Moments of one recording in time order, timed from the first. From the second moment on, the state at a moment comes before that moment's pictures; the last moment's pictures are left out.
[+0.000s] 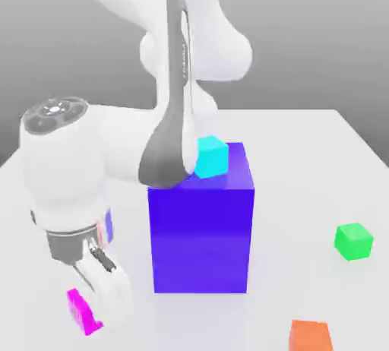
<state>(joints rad) -0.26 0.26 0.11 -2.40 -0.01 2.66 1.25</state>
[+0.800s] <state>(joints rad) 0.32 0.10 0.54 -2.67 -0.13 2.75 0.51</state>
